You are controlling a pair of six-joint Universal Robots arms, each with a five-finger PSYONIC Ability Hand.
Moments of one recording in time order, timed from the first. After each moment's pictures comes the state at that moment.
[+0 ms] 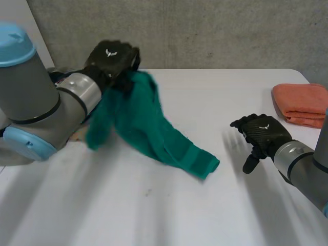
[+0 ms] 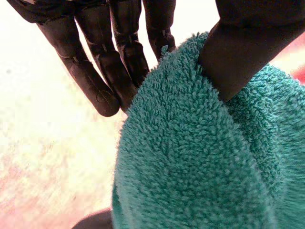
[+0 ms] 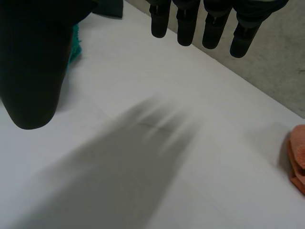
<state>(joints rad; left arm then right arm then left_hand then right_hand) 4.25 -1.96 -1.21 3.21 -1.36 3.39 1.84 -1.28 1.70 -0.01 1.40 2.78 1.14 1.20 1.18 1.19 0.97 0.22 0.21 0.21 0.22 0.04</state>
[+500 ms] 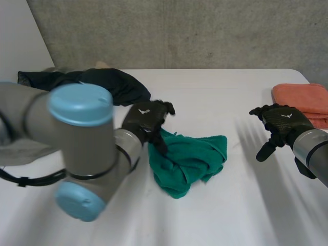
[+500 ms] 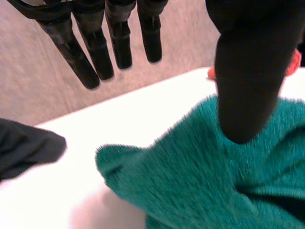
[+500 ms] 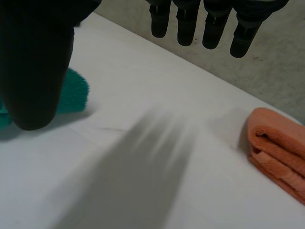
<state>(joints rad) 4.01 -2.04 -1.32 3.12 -1.63 3.09 1.76 -1.32 1.65 0.06 1.42 2.89 0.37 0.39 0.40 0.39 0.21 0.22 0.21 0.21 0.22 0.04</state>
